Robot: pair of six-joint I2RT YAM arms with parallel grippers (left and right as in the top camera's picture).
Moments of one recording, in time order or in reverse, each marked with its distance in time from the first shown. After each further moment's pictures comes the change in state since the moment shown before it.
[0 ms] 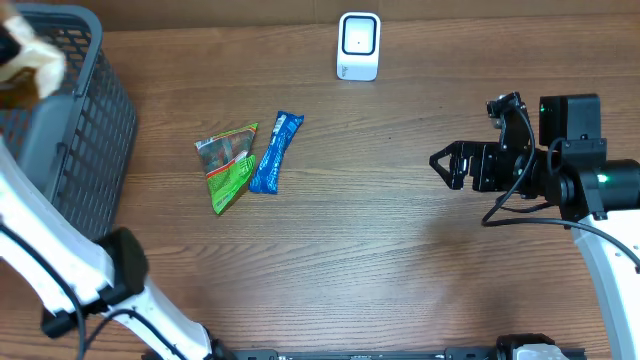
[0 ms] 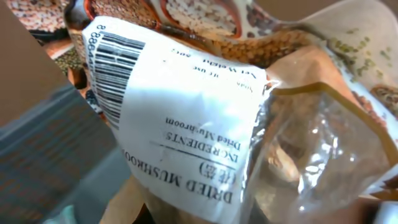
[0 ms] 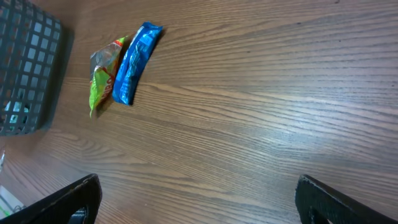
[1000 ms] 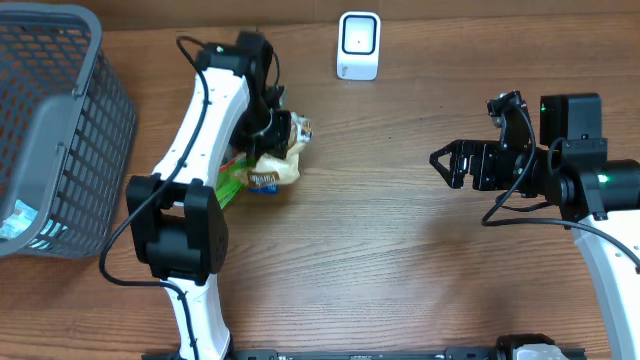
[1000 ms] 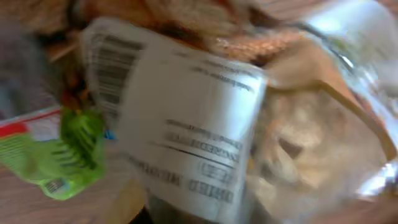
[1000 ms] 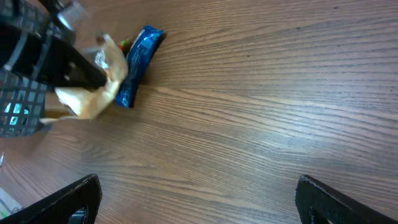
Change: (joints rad) left arm -0.663 0.053 -1.198 0.164 0.105 0.030; right arm 0.000 0.000 0.000 0.013 0.000 0.000
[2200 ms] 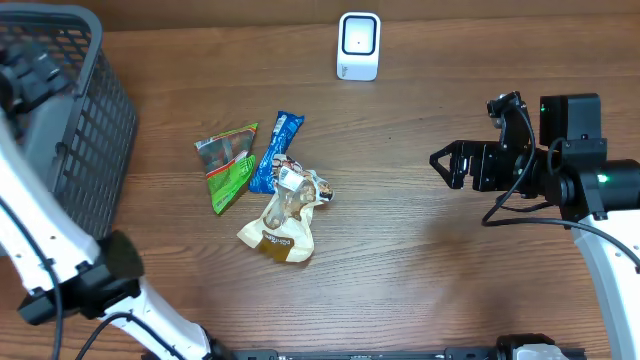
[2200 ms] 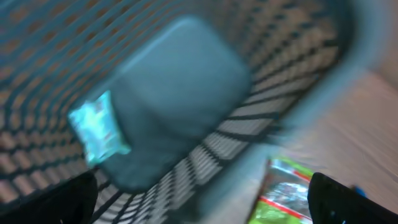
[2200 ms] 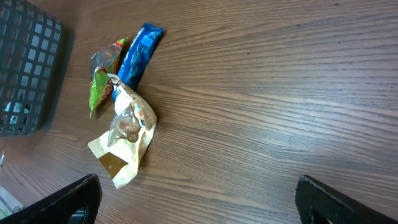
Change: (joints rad) left arm 0.729 -0.073 0.838 -0.303 -0.225 -0.087; right arm 0.000 0.000 0.000 -0.009 0.000 0.000
